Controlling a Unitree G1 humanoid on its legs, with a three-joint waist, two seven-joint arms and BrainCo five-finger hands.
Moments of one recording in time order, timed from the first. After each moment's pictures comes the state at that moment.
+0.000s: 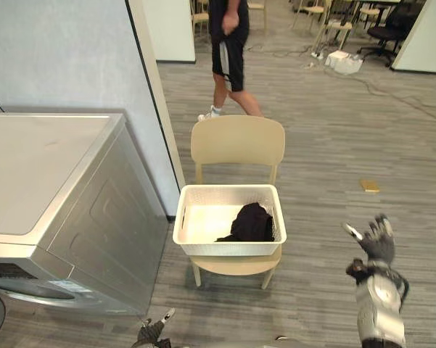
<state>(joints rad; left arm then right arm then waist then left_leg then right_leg) 0.10 0.03 0.17 1.03 0.05 0.01 0.19 -0.01 -0.20 -0.30 0.23 0.22 -0.09 -0.13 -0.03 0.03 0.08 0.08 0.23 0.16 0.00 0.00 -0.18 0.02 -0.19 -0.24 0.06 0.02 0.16</state>
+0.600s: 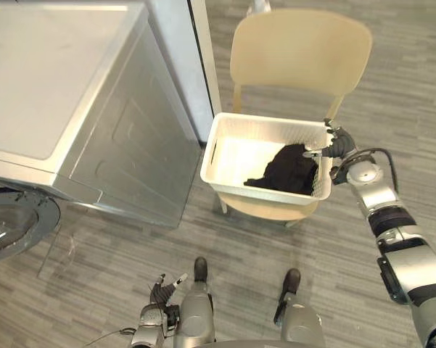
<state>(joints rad) 0.02 0.08 0.04 0.91 -0.01 -0.05 0.18 -0.85 -0.60 0.25 0.88 0.05 -0.04 0.00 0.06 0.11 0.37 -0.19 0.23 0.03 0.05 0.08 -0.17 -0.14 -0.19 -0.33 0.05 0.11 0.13</state>
